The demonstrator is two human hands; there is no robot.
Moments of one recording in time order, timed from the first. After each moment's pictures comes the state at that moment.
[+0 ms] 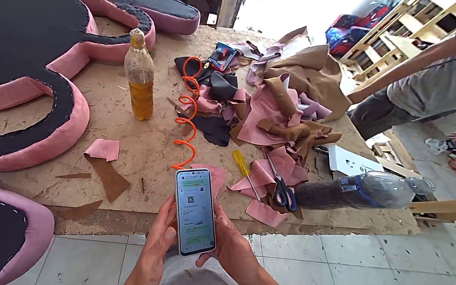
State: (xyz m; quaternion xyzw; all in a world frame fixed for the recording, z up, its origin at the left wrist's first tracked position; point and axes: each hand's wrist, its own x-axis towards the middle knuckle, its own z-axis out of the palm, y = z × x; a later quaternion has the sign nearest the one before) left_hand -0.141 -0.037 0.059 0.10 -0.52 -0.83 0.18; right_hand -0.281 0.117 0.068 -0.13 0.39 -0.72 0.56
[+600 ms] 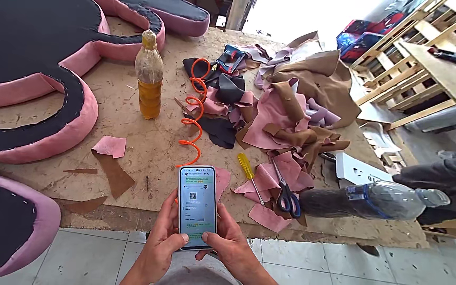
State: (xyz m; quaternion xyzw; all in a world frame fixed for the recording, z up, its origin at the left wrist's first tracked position) left_hand -0.144 -0.043 0.063 0.10 -0.53 -0.82 0.16; right_hand -0.279 0.107 0.076 -0.18 0.47 -0.70 0.51
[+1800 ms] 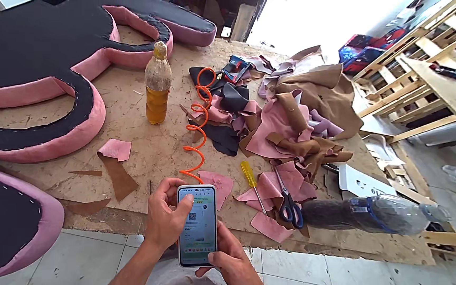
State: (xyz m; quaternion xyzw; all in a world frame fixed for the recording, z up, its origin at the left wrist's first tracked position) left_hand -0.190 -0.065 0.091 0.29 -0.65 -0.63 0.31; right_hand -0.271 0.121 0.068 -0.20 0.46 -0.68 0.53
